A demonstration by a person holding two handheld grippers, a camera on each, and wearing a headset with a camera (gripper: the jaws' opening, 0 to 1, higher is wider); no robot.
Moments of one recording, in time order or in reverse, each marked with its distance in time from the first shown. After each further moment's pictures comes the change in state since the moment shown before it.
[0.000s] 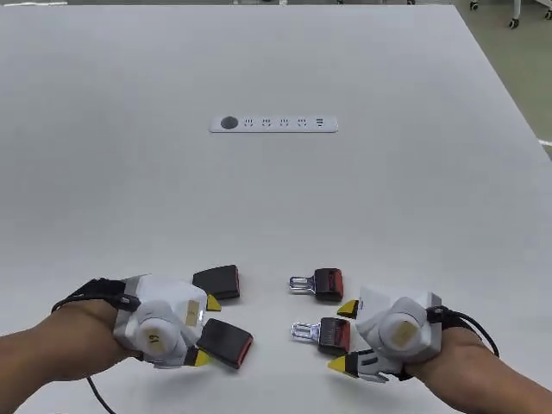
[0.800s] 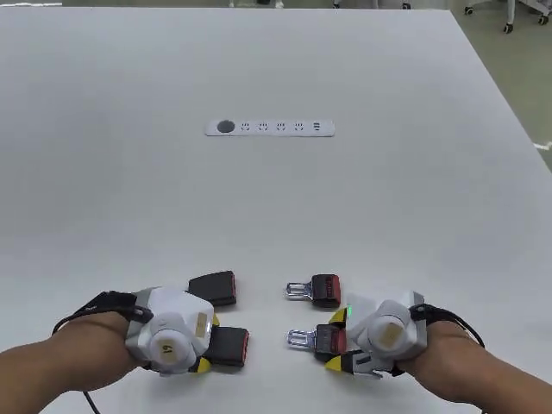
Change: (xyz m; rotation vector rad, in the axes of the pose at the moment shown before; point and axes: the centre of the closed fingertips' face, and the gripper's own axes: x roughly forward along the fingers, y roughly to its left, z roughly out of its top) left arm 0.010 0.001 -0.007 -0.056 0.018 0.002; right arm 0.022 -0.005 -0.012 -0.088 0.039 0.066
